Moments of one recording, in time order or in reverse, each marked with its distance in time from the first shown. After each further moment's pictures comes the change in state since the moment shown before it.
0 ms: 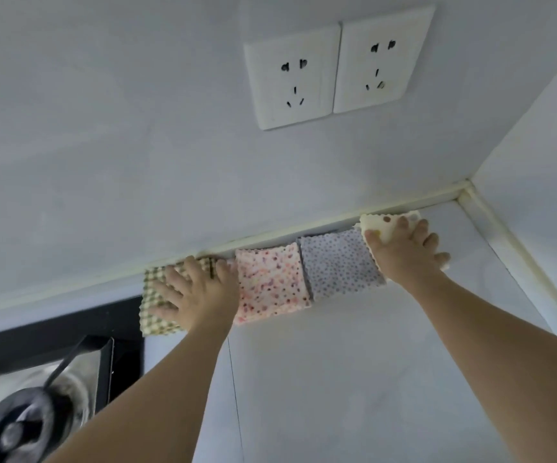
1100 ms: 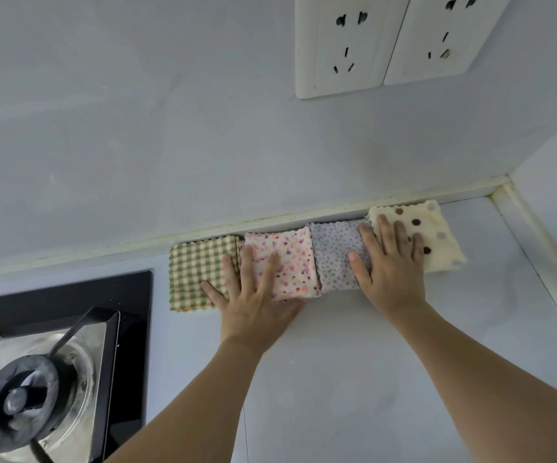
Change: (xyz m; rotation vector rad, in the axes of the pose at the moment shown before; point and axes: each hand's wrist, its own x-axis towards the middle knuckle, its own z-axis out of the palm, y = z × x) left_hand -0.032 -0.029 0.050 0.261 -0.066 0.651; right_hand -0.045 -0.010 0.046 -0.117 0.276 -0.619
